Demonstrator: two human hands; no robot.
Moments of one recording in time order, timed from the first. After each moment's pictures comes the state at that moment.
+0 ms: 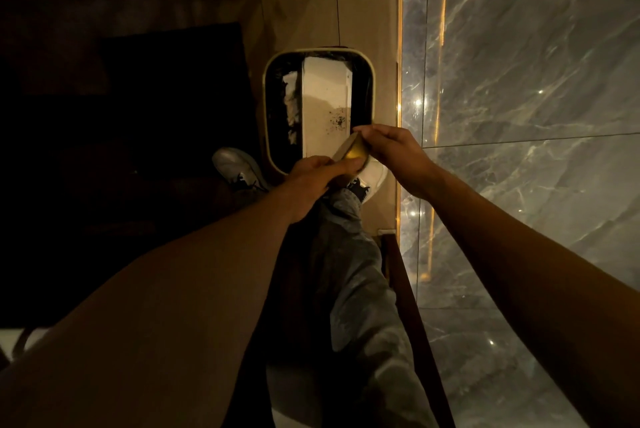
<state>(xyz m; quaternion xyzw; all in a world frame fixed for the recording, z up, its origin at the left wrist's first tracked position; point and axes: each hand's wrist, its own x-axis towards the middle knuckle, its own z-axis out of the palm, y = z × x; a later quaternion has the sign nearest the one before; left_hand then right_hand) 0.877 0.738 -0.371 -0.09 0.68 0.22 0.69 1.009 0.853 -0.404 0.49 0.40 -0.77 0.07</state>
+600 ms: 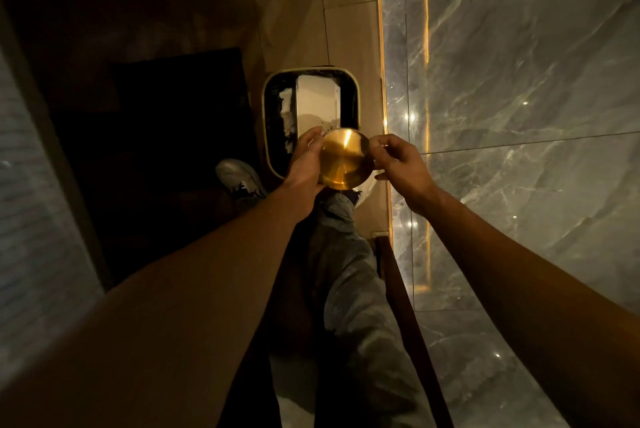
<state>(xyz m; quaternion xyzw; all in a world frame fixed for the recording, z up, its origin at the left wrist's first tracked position) 0.885 0.772 -0.319 -0.19 0.71 0.34 0.58 1.038 0.845 -0.343 0.55 0.46 -0.70 0.02</state>
